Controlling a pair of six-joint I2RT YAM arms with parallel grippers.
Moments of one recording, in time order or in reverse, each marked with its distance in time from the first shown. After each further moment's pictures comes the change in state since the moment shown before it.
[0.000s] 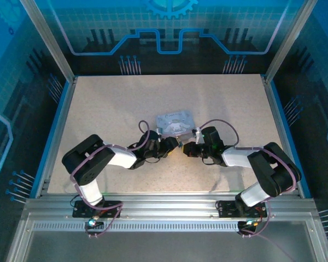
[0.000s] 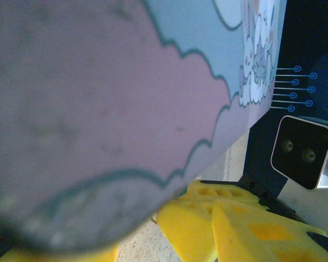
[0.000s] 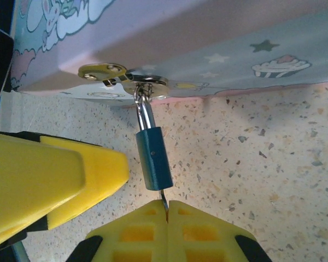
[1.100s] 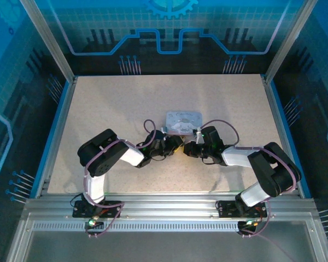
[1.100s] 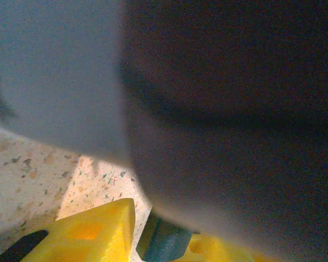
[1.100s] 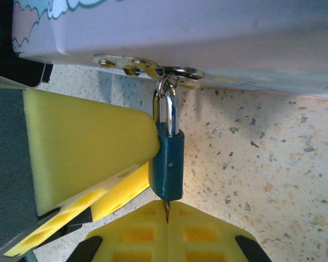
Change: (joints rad) left arm -0.016 0.170 0.080 0.150 -0.011 -0.078; right arm 0.000 0.000 0.013 -0.037 0.003 0.058
